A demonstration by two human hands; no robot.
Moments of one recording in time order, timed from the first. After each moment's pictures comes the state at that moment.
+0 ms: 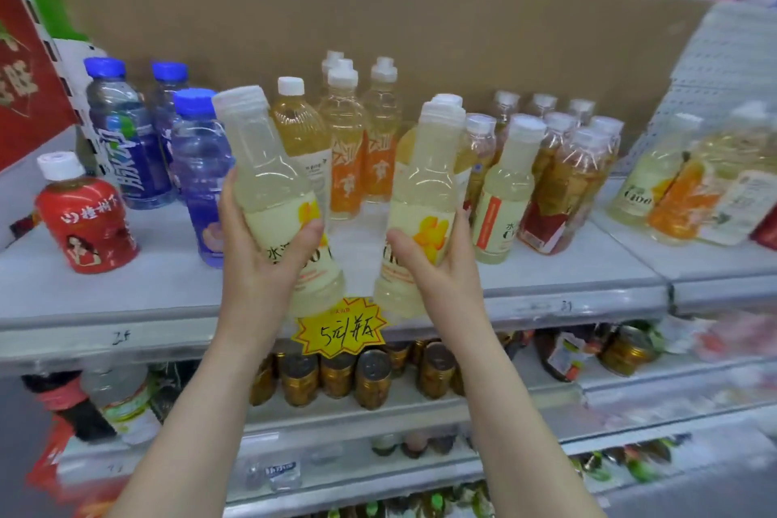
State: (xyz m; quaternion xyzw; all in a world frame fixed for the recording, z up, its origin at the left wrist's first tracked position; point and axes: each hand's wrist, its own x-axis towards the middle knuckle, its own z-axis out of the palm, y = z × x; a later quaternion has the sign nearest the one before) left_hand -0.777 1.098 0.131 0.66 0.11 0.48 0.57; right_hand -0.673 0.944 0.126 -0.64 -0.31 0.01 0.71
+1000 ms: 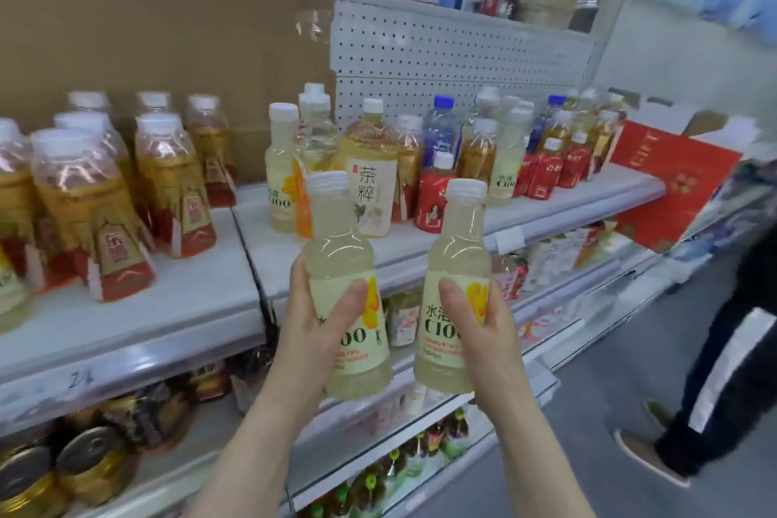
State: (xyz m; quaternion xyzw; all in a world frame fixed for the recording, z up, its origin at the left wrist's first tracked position) left_hand -0.508 0.620 0.107 0.61 -0.02 0.19 0.77; right_hand -0.474 0.443 0.104 -0.68 -0.10 -0.07 0.72
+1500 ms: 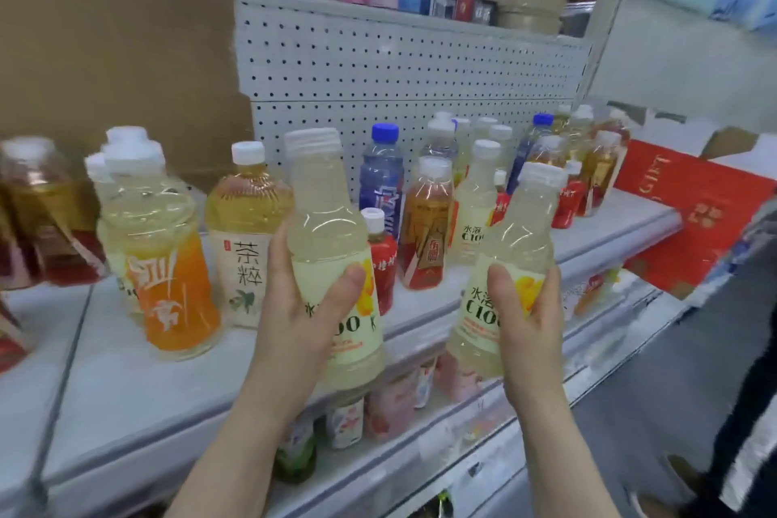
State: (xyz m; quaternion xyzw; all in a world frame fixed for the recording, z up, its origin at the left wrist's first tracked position) left_hand -0.321 0.538 0.151 0.67 -0.06 0.30 0.67; right_hand -0.265 0.337 0.126 -0.64 -0.09 -0.23 0.72
